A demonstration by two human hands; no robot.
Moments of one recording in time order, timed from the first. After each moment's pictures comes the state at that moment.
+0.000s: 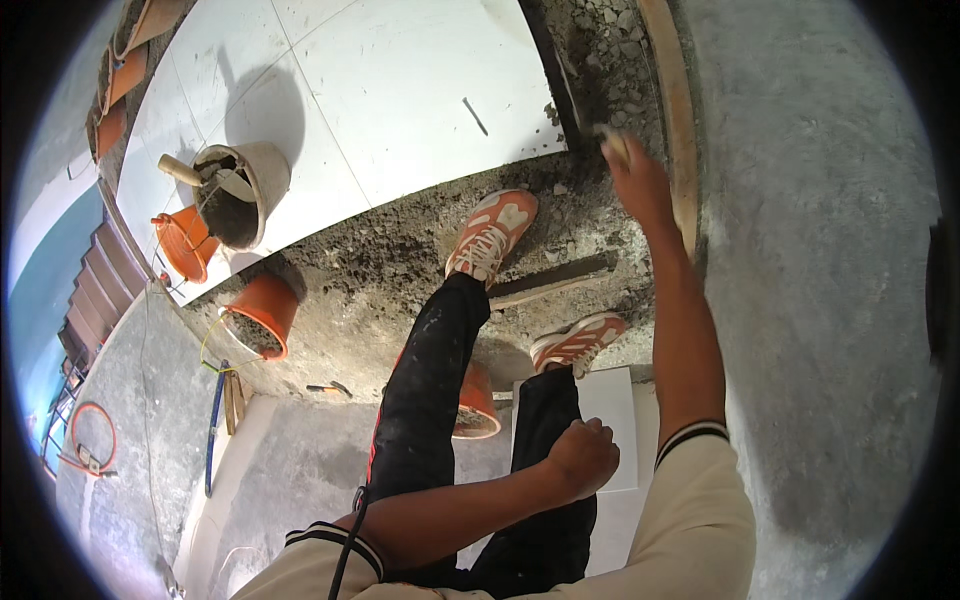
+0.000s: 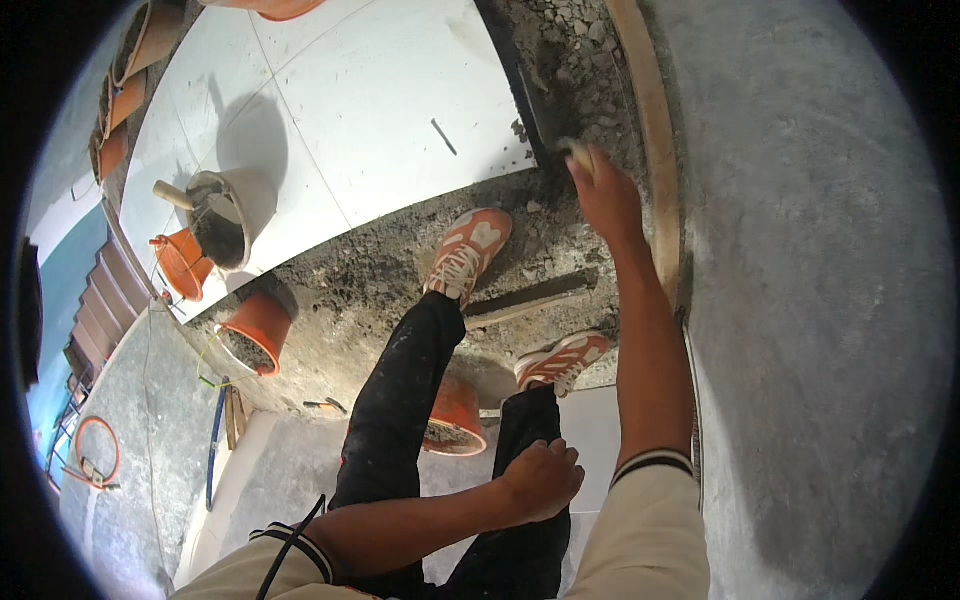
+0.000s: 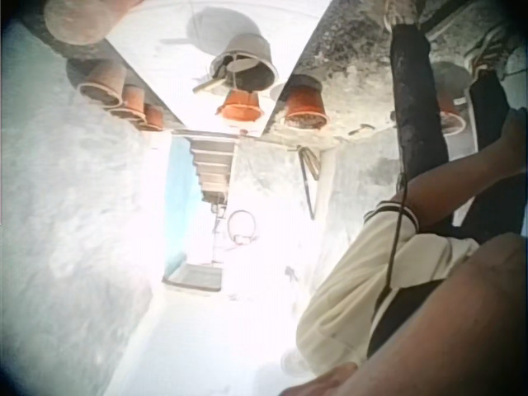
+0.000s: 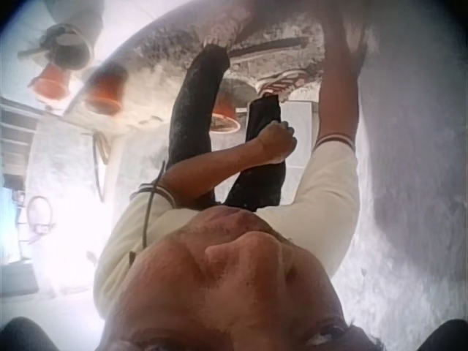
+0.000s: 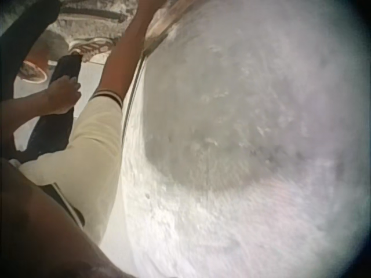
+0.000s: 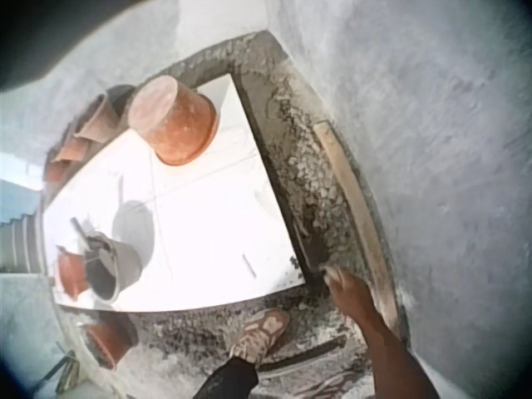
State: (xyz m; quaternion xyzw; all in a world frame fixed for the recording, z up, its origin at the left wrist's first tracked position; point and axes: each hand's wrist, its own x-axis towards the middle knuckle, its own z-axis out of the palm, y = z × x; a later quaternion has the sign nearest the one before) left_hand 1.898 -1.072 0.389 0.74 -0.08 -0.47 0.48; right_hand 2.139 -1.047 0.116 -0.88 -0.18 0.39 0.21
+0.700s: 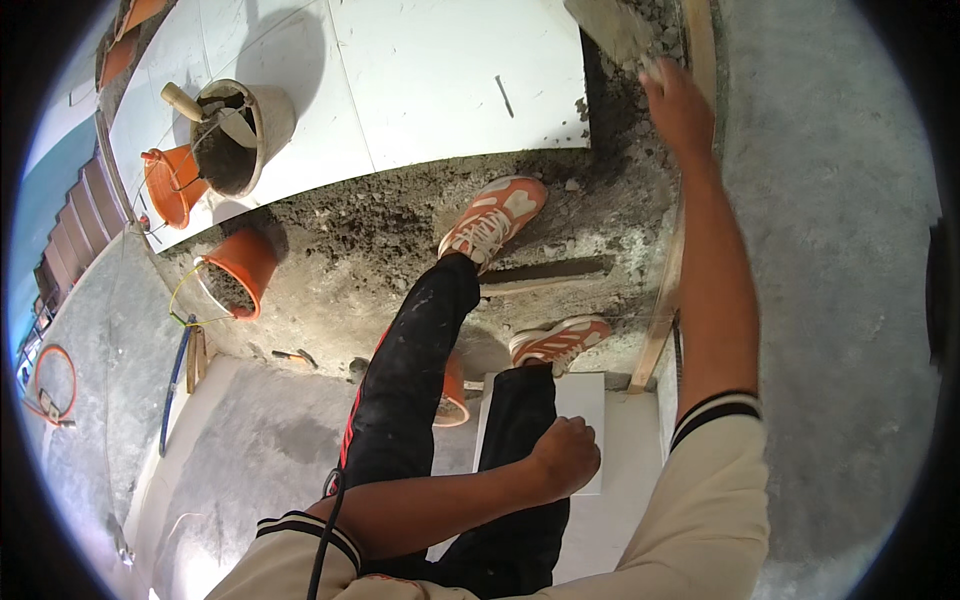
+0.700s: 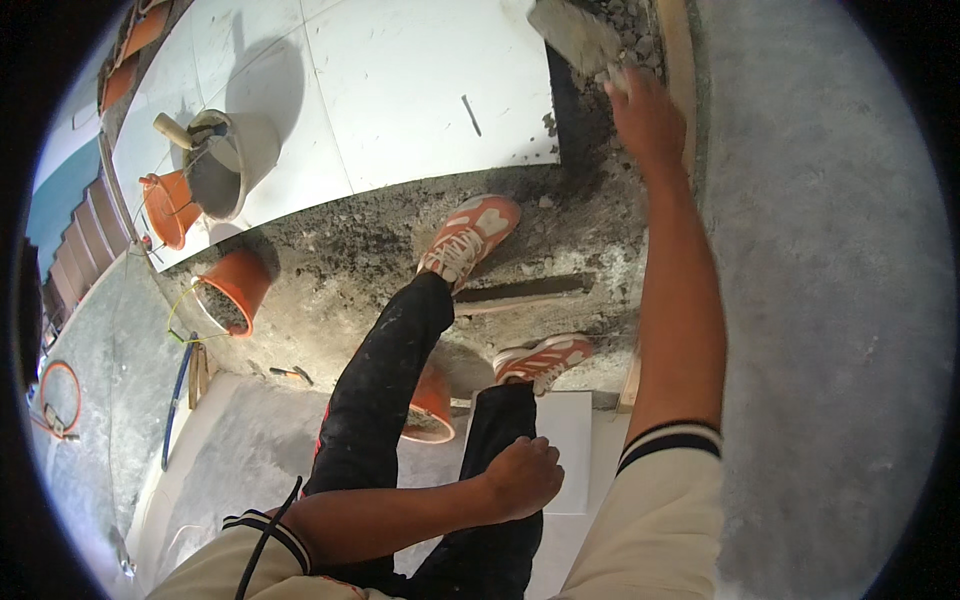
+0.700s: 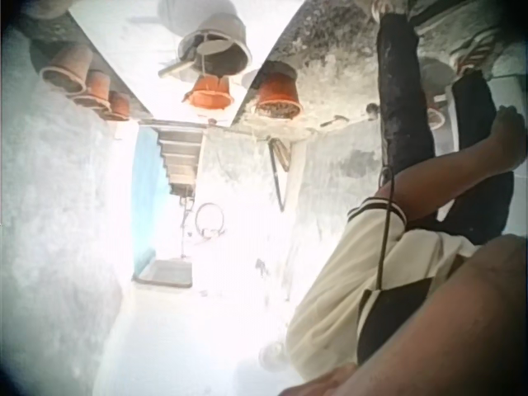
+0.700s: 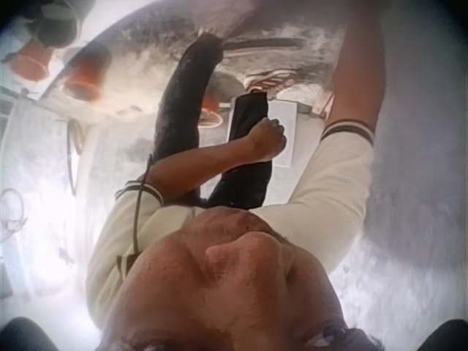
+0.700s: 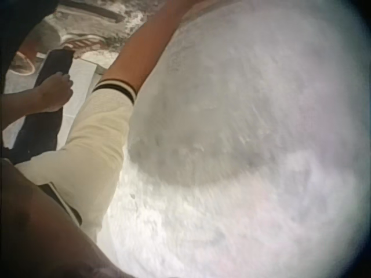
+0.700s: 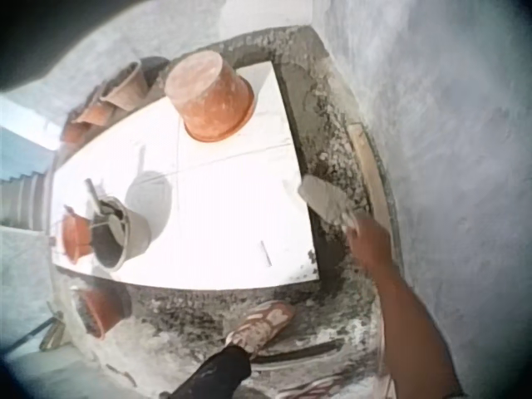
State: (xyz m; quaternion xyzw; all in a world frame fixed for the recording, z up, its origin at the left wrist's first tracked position) left_hand 1.889 -1.068 0.390 0.74 -0.06 -0.47 0.48; right_hand 2.226 -0.979 0.086 -0.91 -0.37 0.14 0.10
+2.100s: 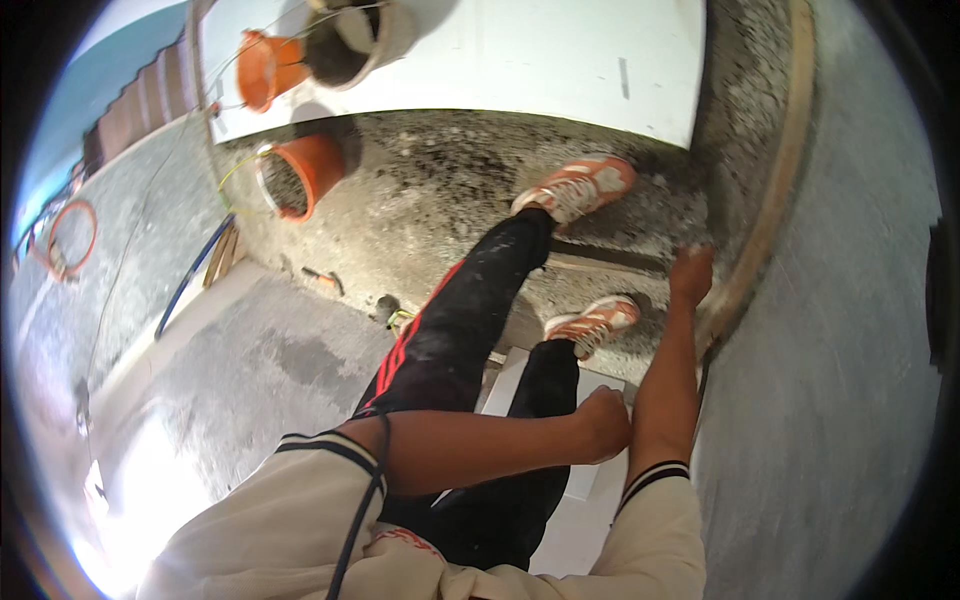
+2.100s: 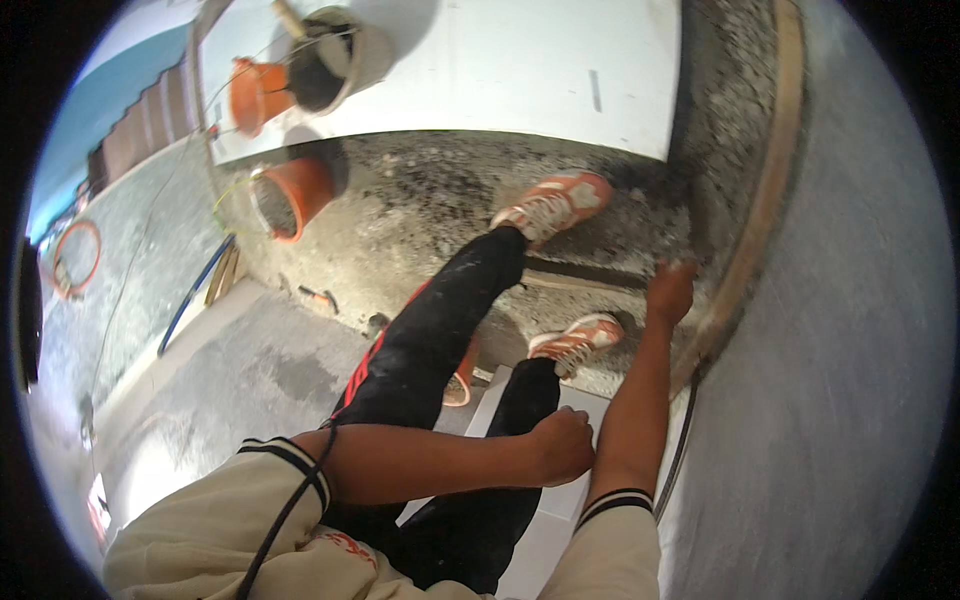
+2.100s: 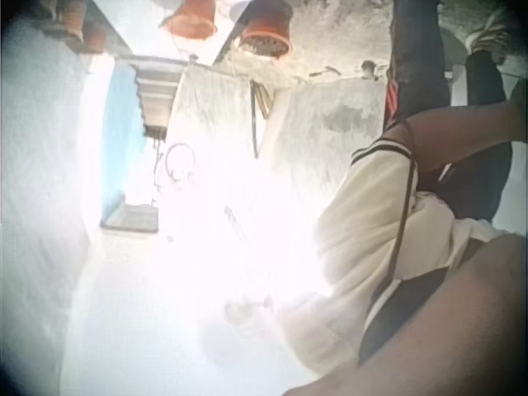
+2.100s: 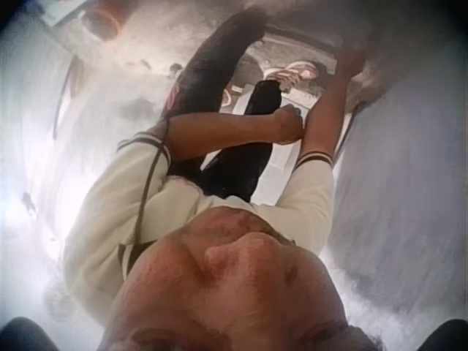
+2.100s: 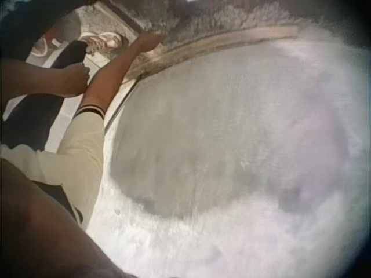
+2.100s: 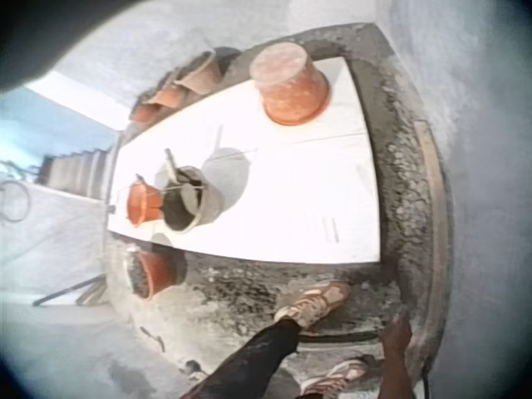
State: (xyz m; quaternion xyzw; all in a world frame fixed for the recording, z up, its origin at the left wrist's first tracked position) left_hand 1.897 -1.101 0.384 0.73 -0.04 -0.48 0.48; right_hand 2.037 -1.165 0.099 -0.94 -0.04 0.32 0.07
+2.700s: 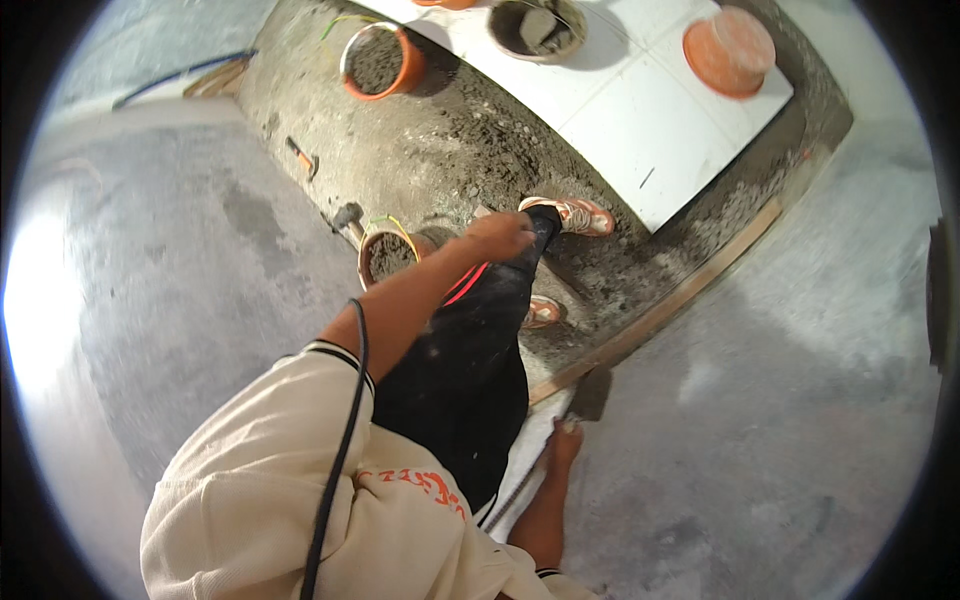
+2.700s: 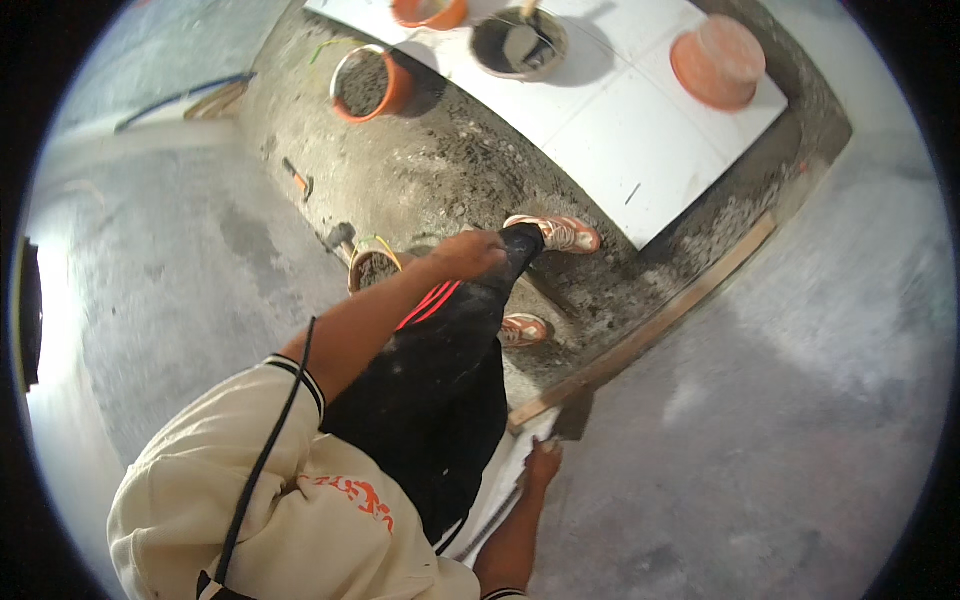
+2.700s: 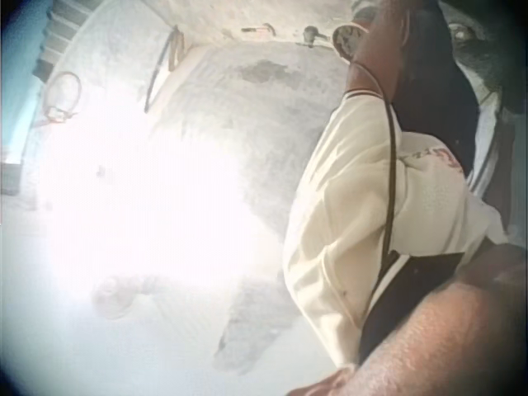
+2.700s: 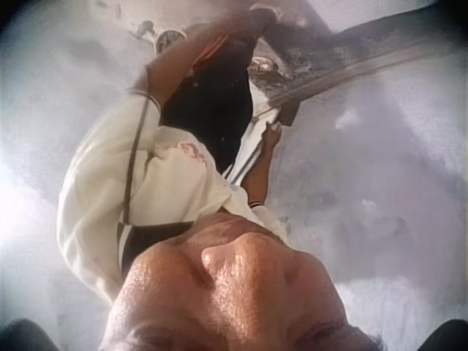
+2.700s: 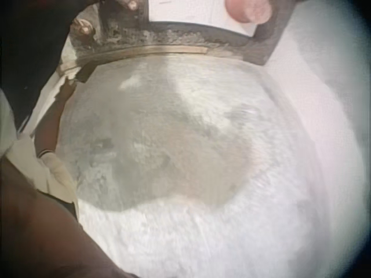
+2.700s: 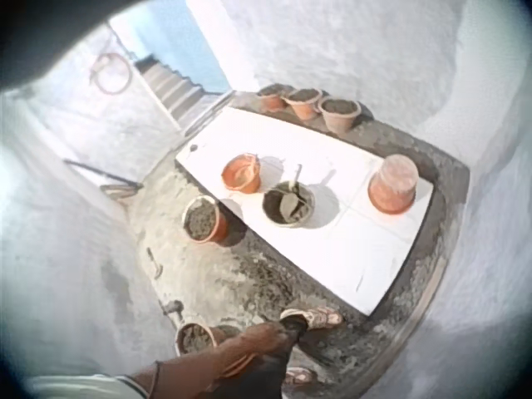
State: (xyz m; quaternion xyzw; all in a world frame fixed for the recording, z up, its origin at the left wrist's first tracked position) left_hand 1.702 -0.973 0.422 0.67 0.58 -0.09 0.46; right_hand 1.968 -1.426 0.409 -0.84 -0.11 0.52 -0.01
